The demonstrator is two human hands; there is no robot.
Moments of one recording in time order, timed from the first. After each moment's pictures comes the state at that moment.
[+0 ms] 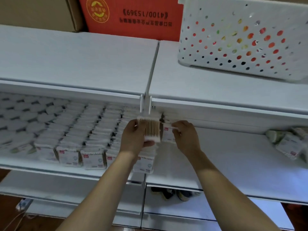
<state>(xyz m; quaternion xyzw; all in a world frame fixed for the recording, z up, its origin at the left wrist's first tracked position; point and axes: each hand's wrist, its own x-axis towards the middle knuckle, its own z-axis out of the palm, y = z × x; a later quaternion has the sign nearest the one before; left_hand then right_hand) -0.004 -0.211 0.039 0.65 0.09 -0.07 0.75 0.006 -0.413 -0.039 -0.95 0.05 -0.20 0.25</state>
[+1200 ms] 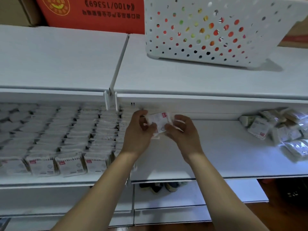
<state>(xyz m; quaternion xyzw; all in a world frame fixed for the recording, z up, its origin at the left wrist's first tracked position) -0.007 -0.261 0.024 0.78 -0.12 -0.04 0.61 -0.068 -0.412 0.020 -0.65 0.18 -0.18 0.72</state>
